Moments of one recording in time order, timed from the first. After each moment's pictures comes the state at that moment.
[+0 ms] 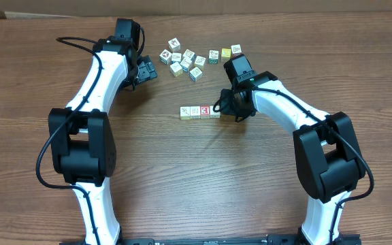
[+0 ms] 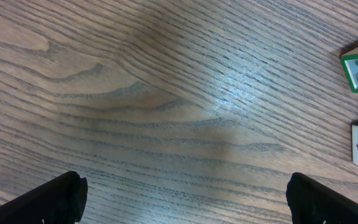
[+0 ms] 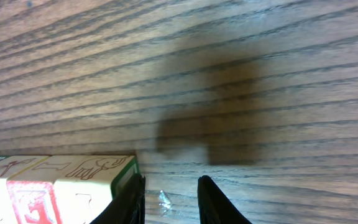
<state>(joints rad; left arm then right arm) -0.12 2.17 1.78 -0.90 -0.14 -0.55 0.40 2.04 1.41 -0.67 -0.07 0.51</state>
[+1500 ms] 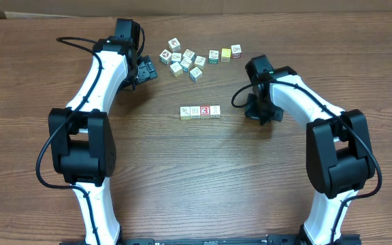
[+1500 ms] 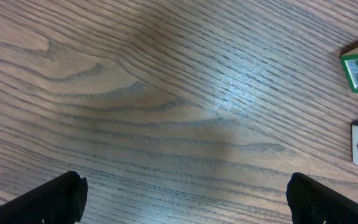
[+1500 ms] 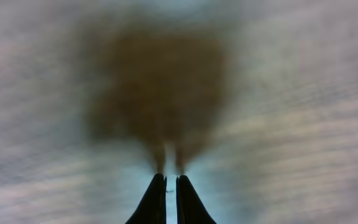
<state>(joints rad) -0.12 2.17 1.78 -0.90 -0.14 -0.55 0.28 2.04 1.41 -0.93 0.10 0.51</state>
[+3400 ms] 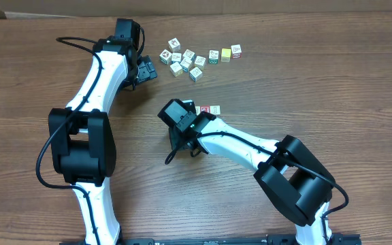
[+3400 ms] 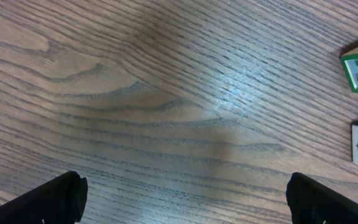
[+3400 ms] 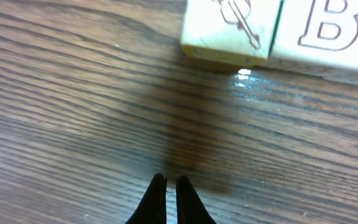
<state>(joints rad) -0.12 2.17 1.78 -0.90 -0.14 -0.55 0.84 2.04 1.36 -0.56 0.10 0.64</state>
